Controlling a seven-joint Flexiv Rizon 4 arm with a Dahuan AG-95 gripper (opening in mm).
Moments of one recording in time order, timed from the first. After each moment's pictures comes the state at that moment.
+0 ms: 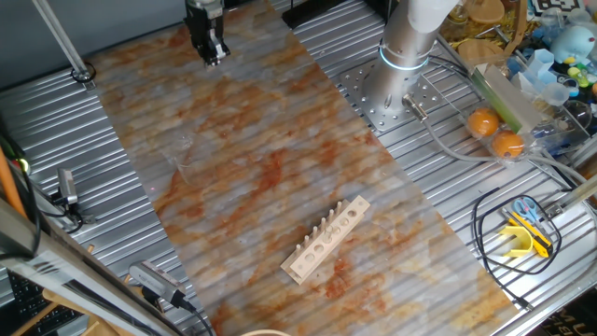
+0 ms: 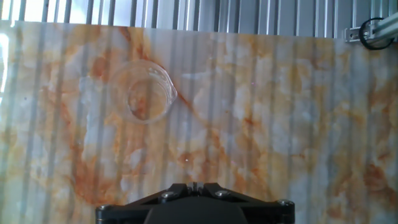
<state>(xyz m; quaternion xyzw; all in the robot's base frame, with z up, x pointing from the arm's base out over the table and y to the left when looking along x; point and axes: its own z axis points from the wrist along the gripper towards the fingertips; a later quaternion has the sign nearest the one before) 0.494 -0.080 0.271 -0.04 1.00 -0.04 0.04</state>
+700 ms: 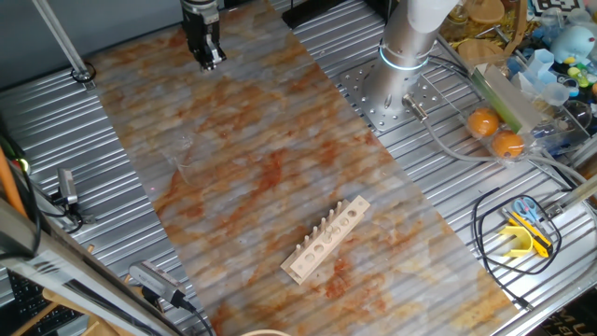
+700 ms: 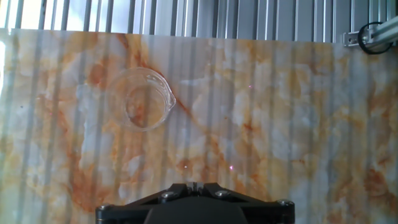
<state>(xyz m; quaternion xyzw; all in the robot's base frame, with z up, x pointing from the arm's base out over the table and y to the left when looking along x) 0.498 -0.082 0.267 -0.04 1.00 -0.04 0.04</state>
